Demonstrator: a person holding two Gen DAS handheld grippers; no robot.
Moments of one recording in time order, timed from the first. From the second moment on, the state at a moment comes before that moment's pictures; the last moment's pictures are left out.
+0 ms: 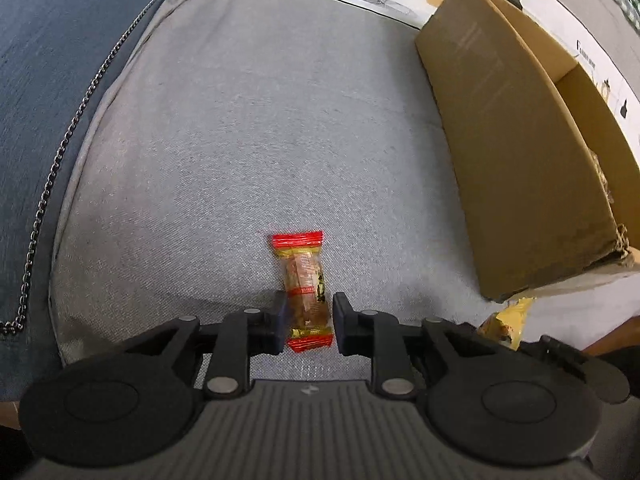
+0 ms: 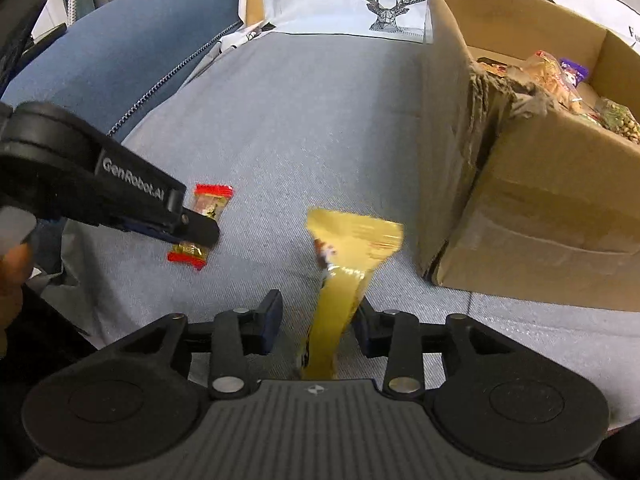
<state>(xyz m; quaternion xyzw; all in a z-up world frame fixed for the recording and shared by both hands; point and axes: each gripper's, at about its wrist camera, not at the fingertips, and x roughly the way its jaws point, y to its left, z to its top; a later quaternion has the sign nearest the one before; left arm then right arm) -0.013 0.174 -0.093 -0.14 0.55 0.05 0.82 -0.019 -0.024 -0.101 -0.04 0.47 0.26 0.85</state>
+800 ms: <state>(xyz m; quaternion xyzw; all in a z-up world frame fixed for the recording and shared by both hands) -0.009 0.169 -0.093 -0.13 0.54 0.04 0.83 -0.014 -0.034 -0.103 -0.03 0.40 0.28 0.87</state>
